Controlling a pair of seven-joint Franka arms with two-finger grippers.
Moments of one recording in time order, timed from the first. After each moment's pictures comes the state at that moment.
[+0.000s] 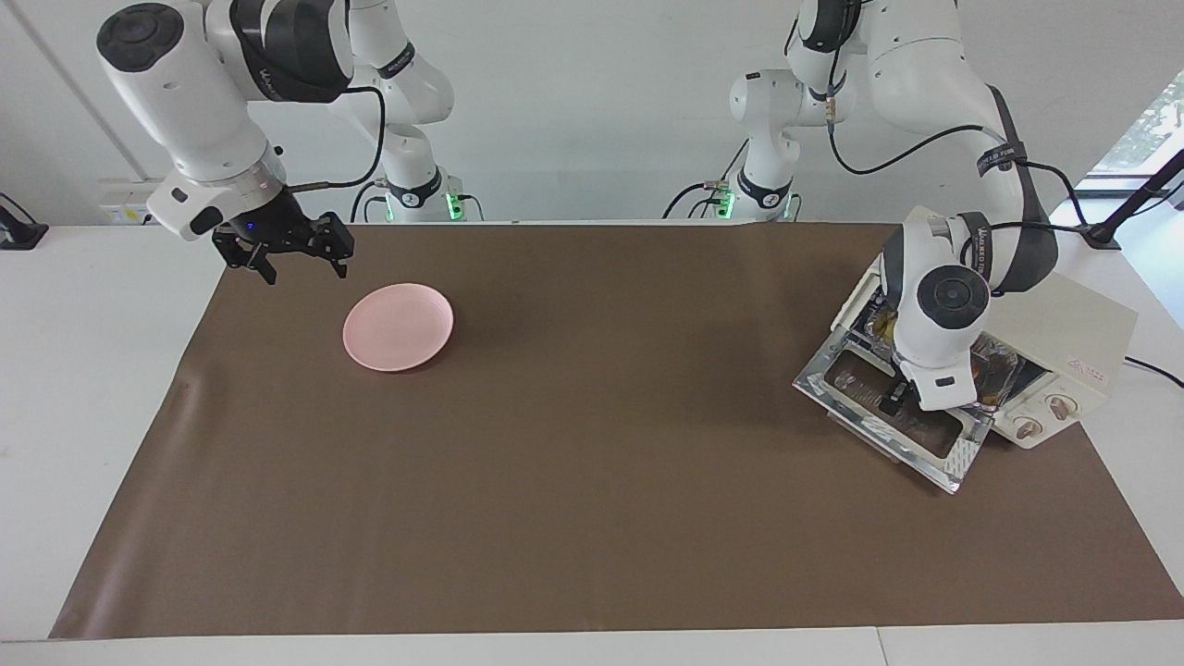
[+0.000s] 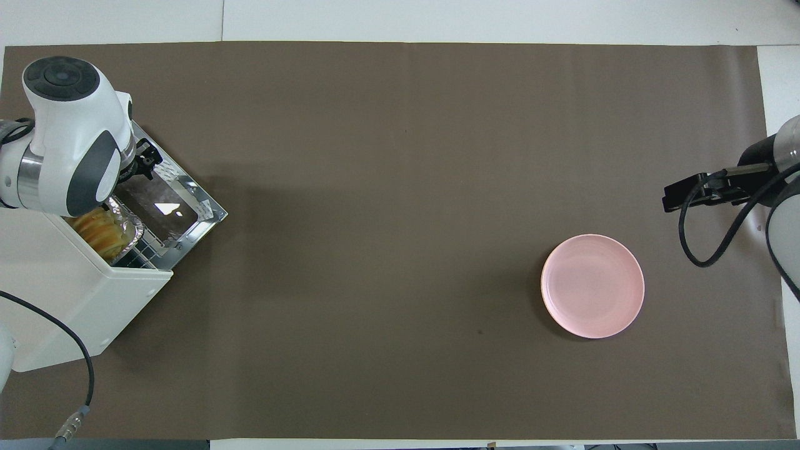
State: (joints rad) left arm -0.08 0.37 0.00 -1.72 0.37 1.87 -0.98; right arm -0.04 -0.01 0.04 -1.70 0.01 1.62 -0.08
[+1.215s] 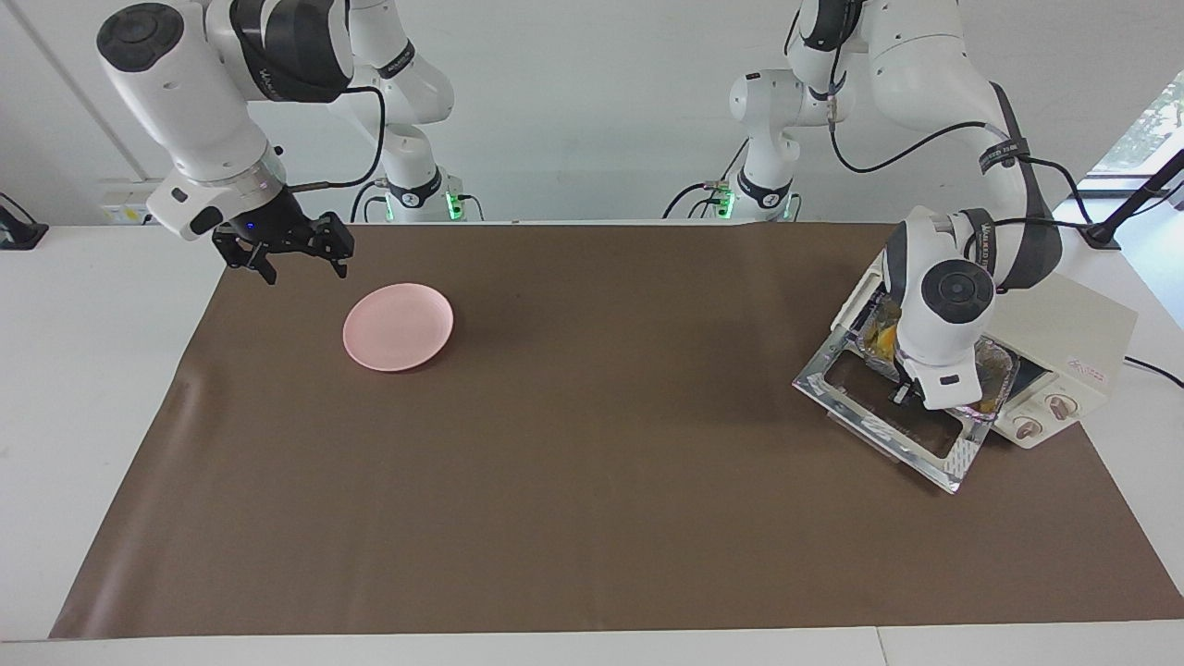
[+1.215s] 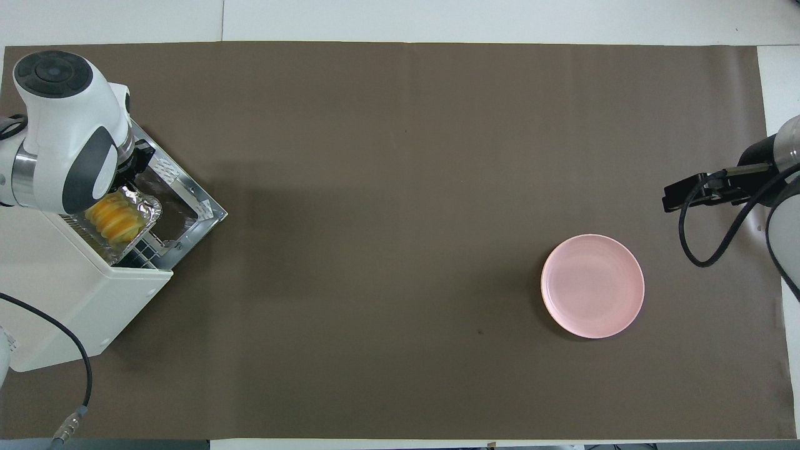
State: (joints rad) left arm -0.08 0.36 -0.02 -1.69 0.35 1.90 -0.98; right arm -0.04 -0.01 0.04 -1.70 0.01 1.62 -0.08
